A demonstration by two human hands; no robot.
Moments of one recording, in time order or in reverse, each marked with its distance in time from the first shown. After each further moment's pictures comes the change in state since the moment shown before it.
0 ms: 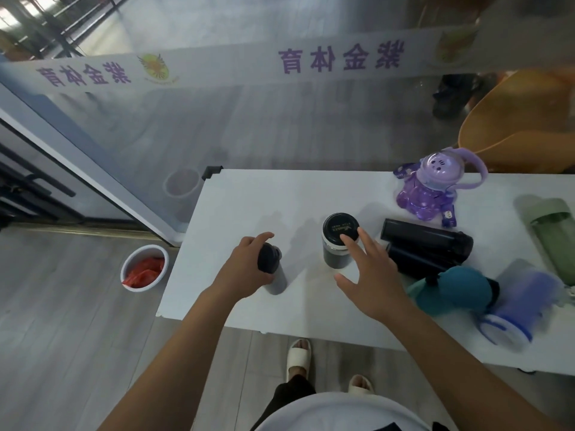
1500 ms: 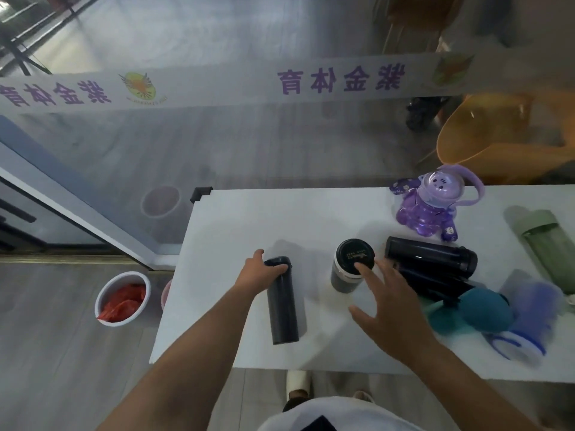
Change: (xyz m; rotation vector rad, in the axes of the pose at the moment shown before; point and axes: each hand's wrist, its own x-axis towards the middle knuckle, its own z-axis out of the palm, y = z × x) left_hand 0.117 -0.039 0.017 -0.260 -0.095 -0.291; right_hand -0.003 -0.026 0.008 -0.054 0.117 0.089
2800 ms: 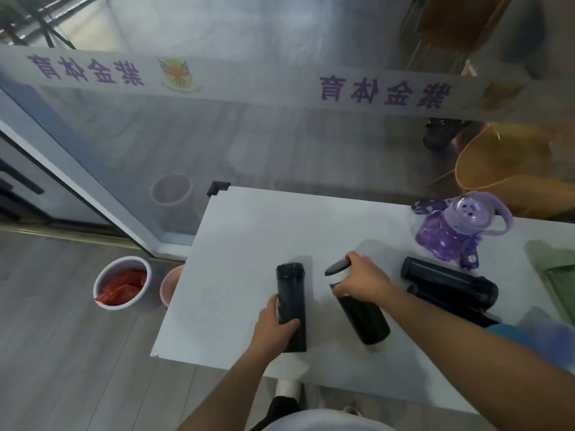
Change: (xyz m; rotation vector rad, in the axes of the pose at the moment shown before) left_hand -0.056 -0.070 0.049 -0.292 -0.066 -0.002; right_hand 0.126 -0.033 0.037 0.043 -0.368 0.214
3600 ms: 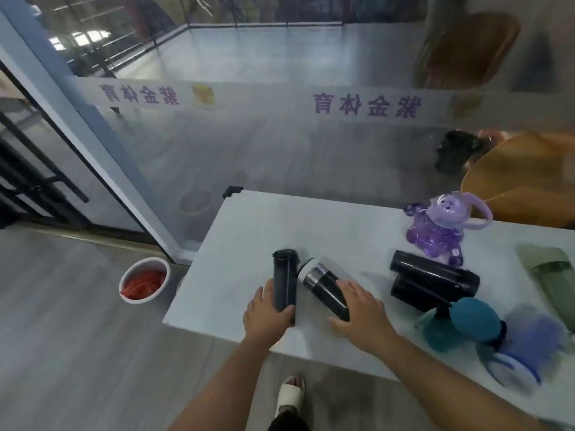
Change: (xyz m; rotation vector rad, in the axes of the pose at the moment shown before) left_hand -0.066 0.004 0.029 0.413 0.302 0.102; right_hand -0.101 0.074 0.054 -0.238 0.123 -0.329
